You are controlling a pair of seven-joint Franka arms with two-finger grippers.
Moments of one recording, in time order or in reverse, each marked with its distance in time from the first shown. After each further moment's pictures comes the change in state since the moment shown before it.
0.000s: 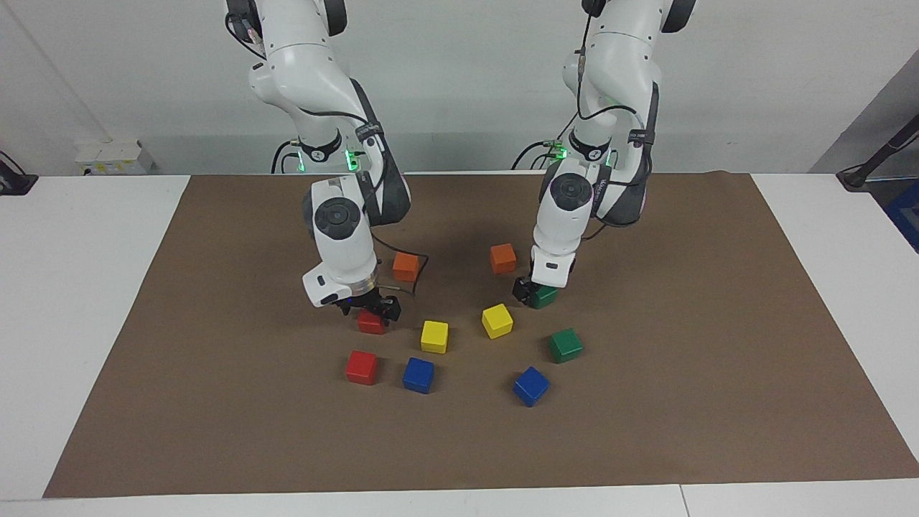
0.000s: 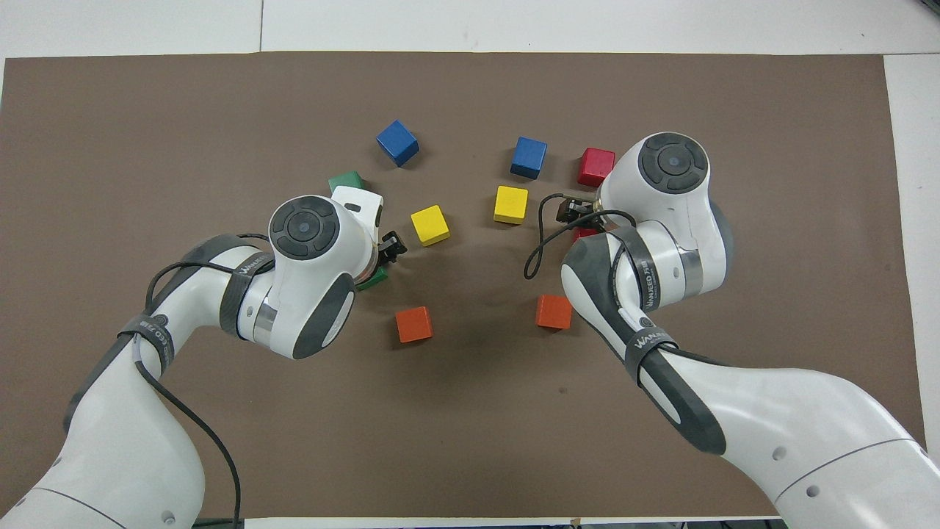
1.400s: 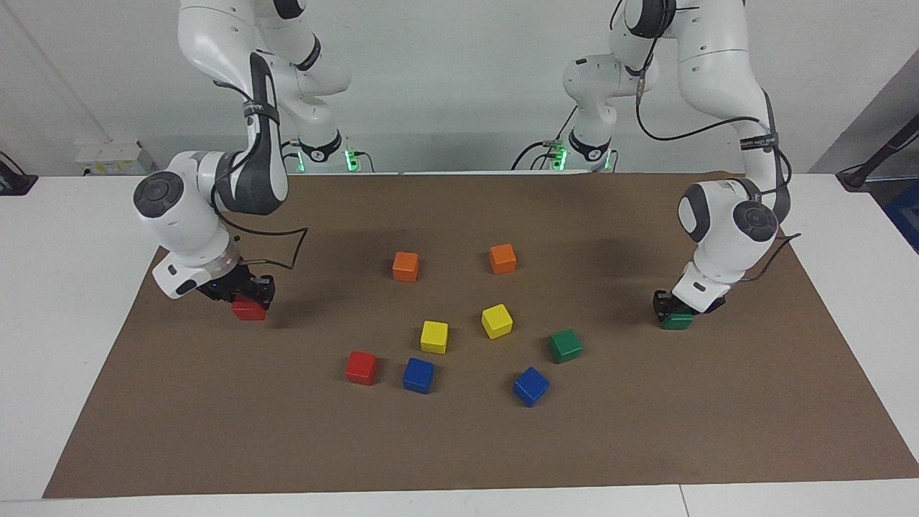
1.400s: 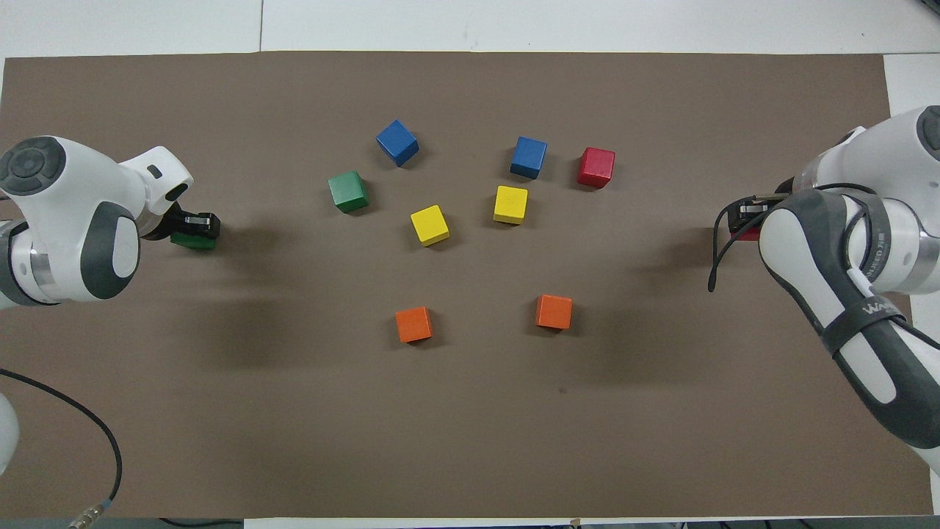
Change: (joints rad) left arm 0.486 0.050 0.007 0.083 0.044 -0.030 1.060; right arm -0.361 -0.139 -0.019 -0.073 -0.001 -0.086 -0.646
